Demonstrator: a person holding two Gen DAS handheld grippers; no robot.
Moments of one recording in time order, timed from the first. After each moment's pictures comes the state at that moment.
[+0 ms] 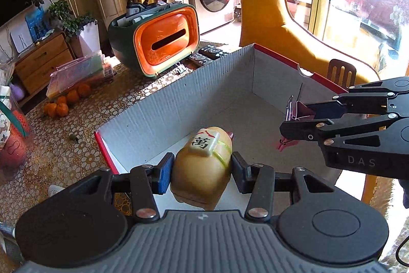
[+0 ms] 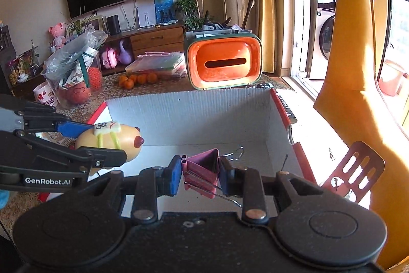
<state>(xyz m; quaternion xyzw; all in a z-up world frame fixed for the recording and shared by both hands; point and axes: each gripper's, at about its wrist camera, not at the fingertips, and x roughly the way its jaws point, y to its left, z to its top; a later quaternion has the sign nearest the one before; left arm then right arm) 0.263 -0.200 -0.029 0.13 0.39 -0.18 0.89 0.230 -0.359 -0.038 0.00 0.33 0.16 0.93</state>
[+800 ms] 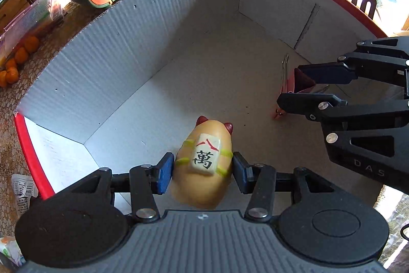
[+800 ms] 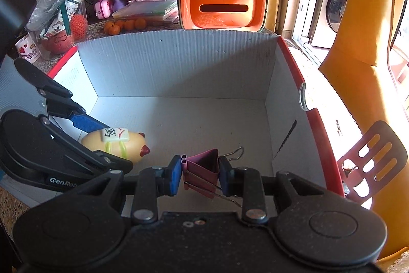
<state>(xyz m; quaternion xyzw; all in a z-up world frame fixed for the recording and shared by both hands) 0.312 -0.232 -0.089 0.18 0.55 -0.21 0.79 0.263 -0.354 -0.076 -0.05 0.42 0.15 0.89</state>
